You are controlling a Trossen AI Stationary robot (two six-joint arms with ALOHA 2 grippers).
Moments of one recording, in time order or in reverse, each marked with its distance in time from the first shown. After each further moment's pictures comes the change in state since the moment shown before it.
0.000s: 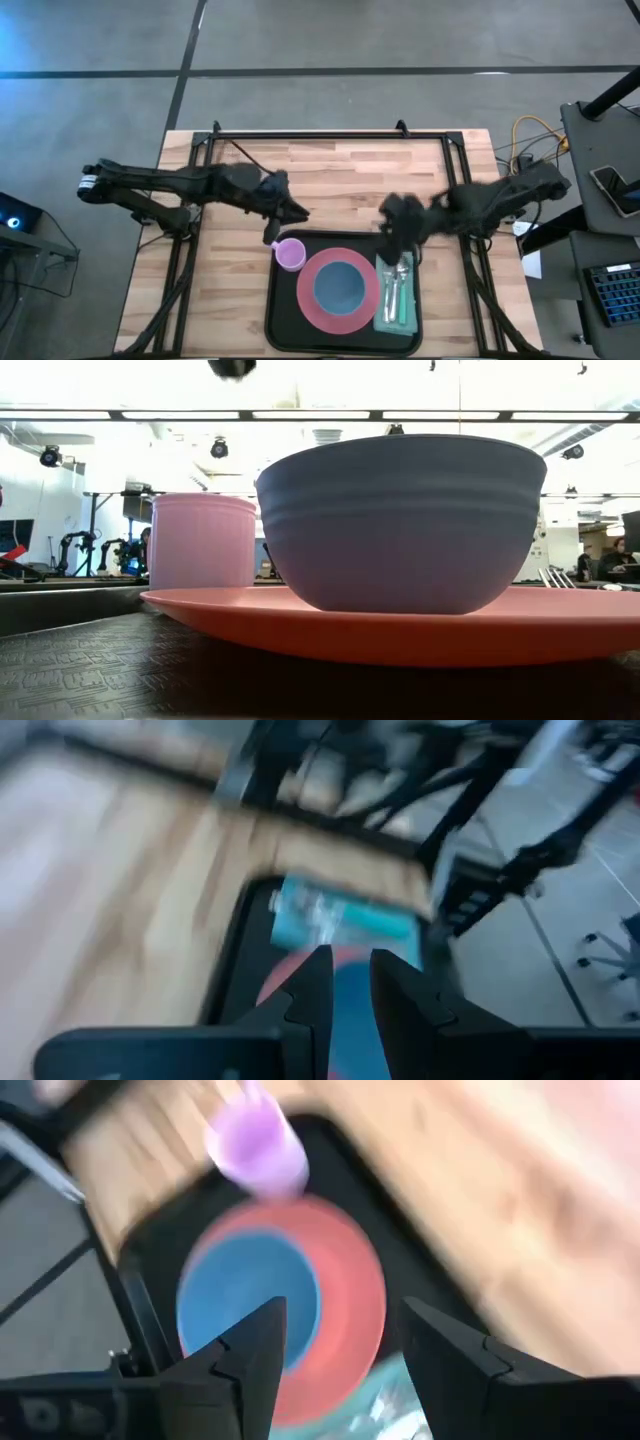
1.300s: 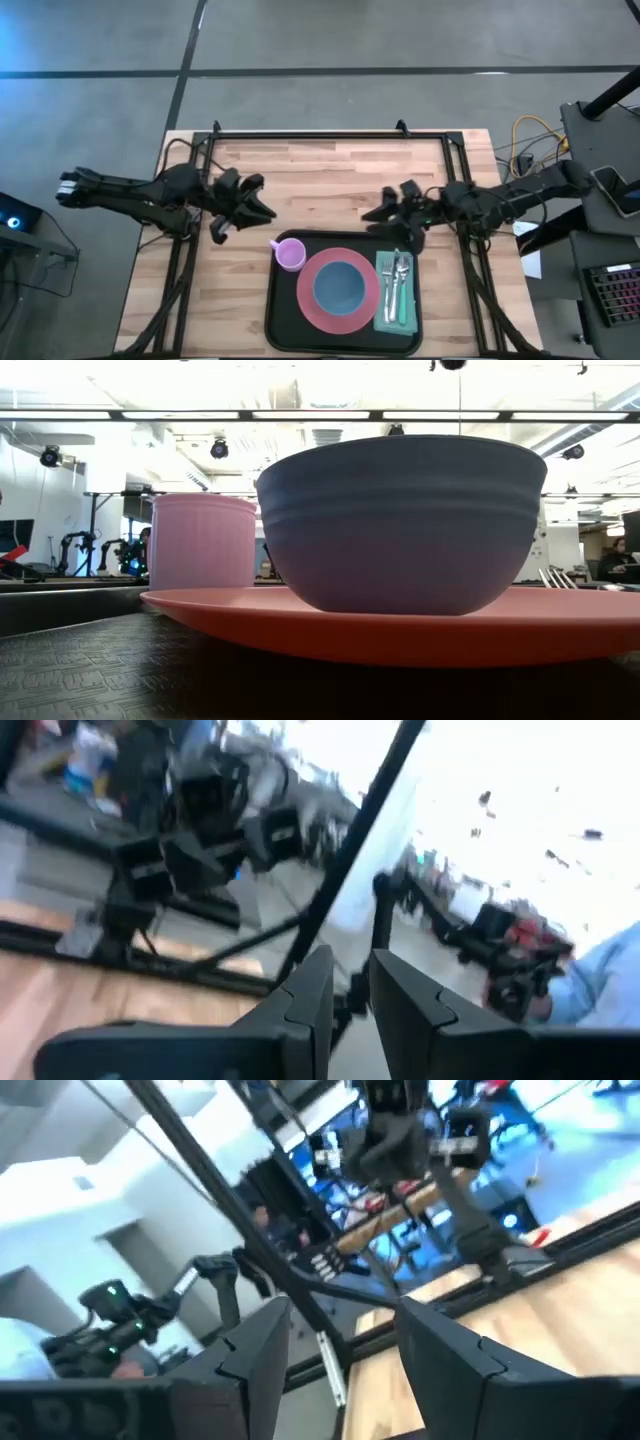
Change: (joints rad) left arm -0.023 -0.344 -0.372 0.613 0.181 -0.124; right arm -0.141 -0.324 -0.689 1.485 -0.234 -0.387
